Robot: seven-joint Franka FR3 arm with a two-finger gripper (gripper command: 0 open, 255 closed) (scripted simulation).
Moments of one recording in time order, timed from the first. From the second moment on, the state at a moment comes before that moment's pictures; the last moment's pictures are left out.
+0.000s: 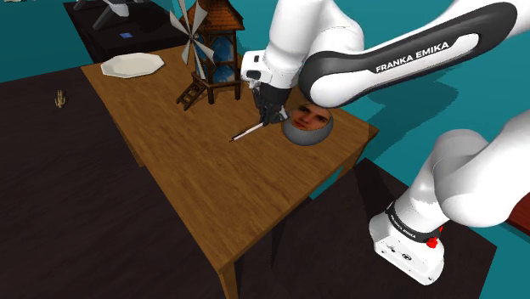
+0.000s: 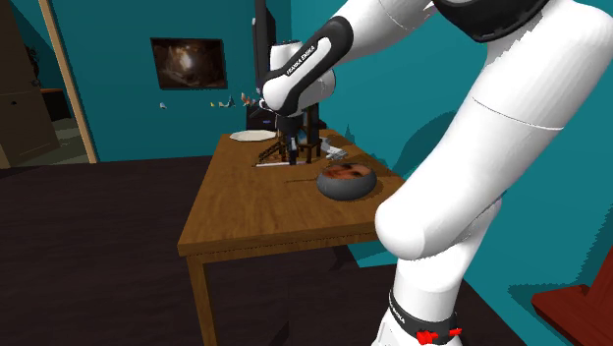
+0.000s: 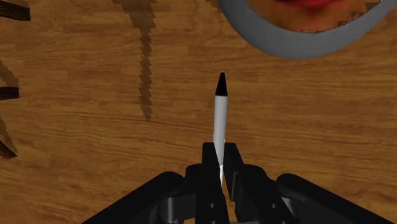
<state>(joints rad) 0.39 -0.34 0.11 -2.45 -0.19 2.33 -1.00</state>
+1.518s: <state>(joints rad) 0.20 0.04 -0.24 -2.04 -0.04 2.36 -1.63</state>
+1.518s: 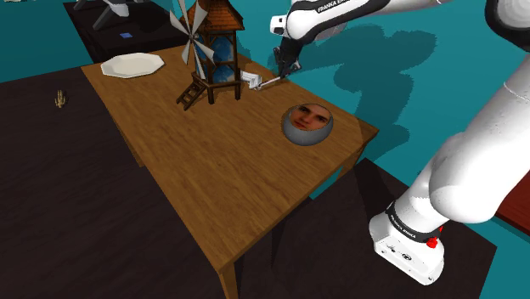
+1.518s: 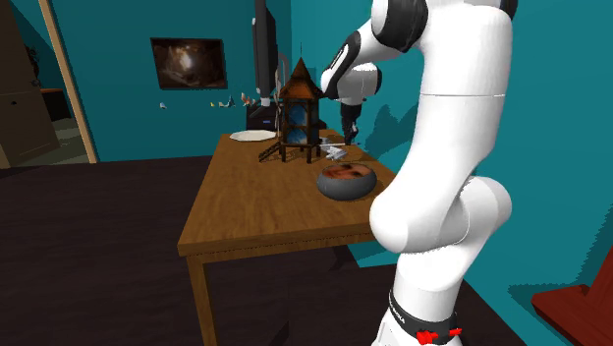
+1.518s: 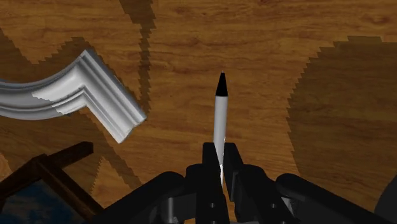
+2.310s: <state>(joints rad) 0.06 0.34 -0.28 -1.69 0.12 2.30 -1.88</state>
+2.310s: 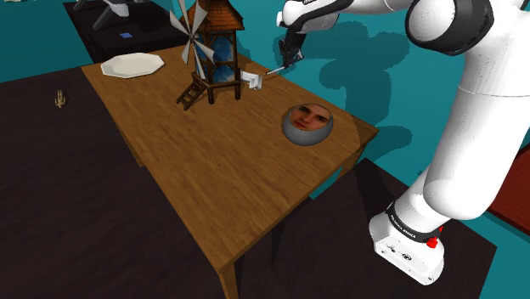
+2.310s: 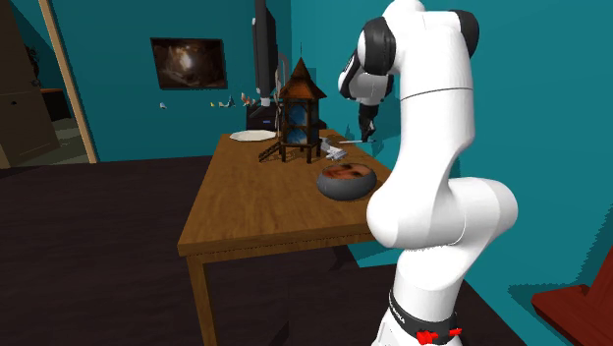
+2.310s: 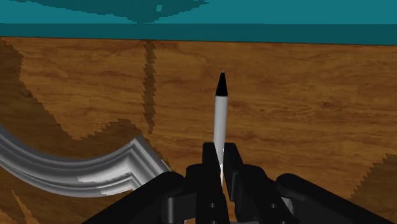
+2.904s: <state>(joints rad) 0.05 0.38 -0.27 -1.74 0.15 2.39 -1.90</state>
